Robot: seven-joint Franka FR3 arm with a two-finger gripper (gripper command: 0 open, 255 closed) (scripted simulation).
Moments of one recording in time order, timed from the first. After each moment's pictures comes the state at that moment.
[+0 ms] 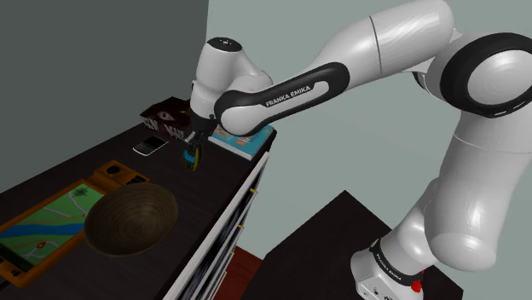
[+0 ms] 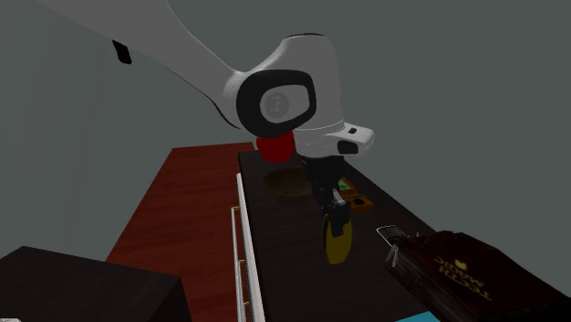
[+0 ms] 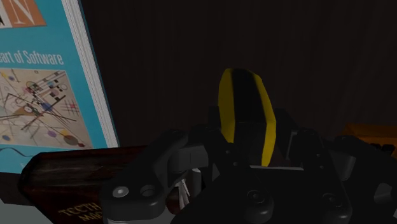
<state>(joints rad) 0.24 0.37 0.27 -1.90 -0.26 2.43 0.22</state>
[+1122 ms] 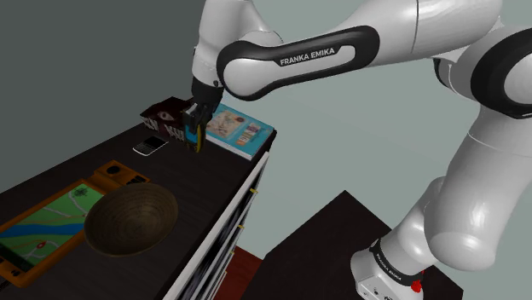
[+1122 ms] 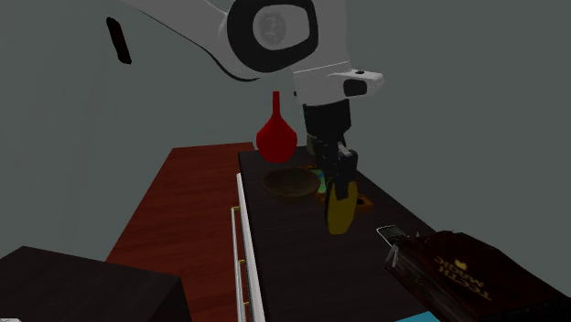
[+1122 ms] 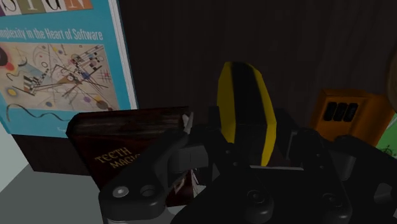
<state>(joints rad) 0.23 0.27 0.29 -1.82 -0.19 2.25 0.17</state>
